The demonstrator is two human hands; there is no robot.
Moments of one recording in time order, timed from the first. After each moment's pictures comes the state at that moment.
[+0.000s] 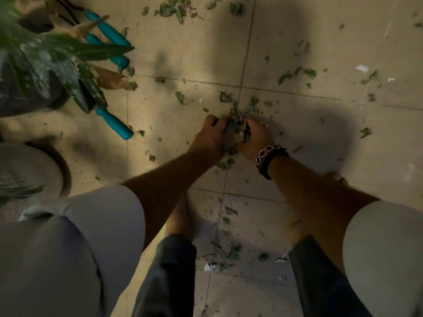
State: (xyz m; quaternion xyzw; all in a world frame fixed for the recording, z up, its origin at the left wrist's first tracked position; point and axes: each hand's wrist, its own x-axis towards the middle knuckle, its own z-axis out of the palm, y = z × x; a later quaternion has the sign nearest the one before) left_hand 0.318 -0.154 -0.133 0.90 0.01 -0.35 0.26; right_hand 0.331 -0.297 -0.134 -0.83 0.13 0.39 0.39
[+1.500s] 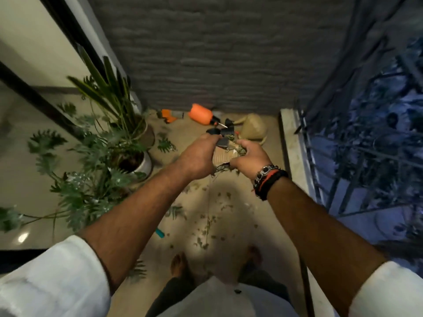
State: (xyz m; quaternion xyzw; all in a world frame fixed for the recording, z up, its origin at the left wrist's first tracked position) left_hand 0.437 -0.208 0.693 0.94 -0.17 -0.14 0.25; right_hand 0.411 -0.362 0.700 -0.82 0.17 0.16 0.52
